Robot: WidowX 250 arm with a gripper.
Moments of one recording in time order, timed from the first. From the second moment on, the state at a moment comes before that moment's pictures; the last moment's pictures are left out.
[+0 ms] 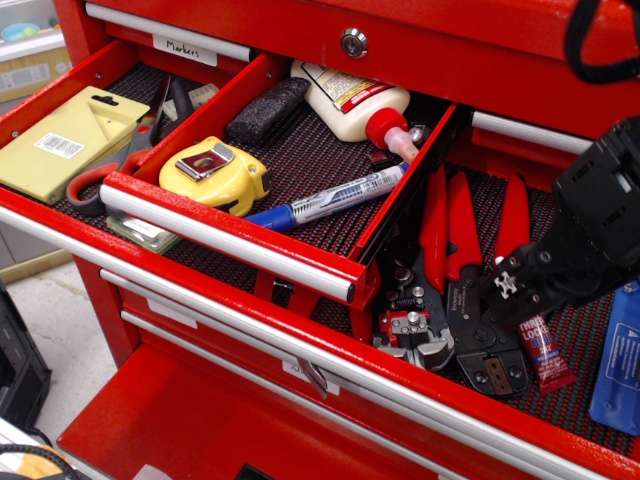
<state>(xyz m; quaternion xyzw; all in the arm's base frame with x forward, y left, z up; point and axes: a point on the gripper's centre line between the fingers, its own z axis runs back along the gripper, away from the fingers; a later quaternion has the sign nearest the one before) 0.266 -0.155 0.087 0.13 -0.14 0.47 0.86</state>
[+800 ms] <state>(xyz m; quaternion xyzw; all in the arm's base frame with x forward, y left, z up) 0.285 -0.152 0.040 0.09 -0.19 0.47 0.86</state>
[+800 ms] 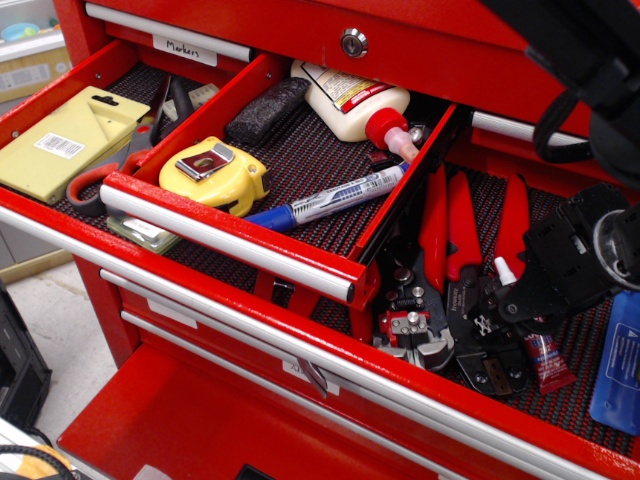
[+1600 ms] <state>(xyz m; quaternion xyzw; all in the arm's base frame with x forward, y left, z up) 0.282 -0.158 0.075 0.14 -0.14 0.49 0.85</state>
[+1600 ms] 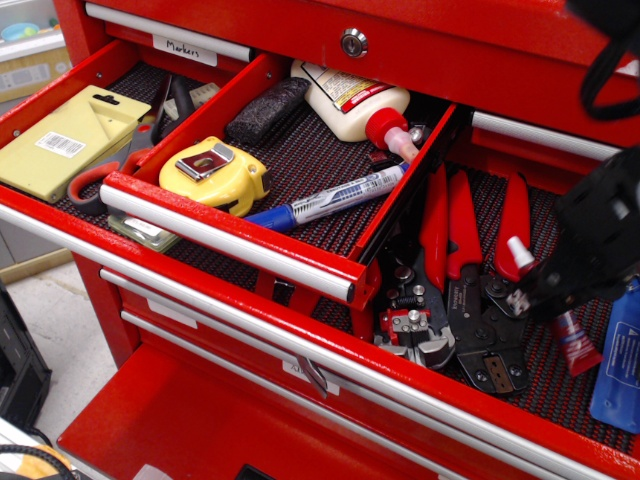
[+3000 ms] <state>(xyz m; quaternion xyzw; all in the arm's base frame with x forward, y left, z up) 0.290 0.007 0.156 0.19 -0.14 0.23 0.94</state>
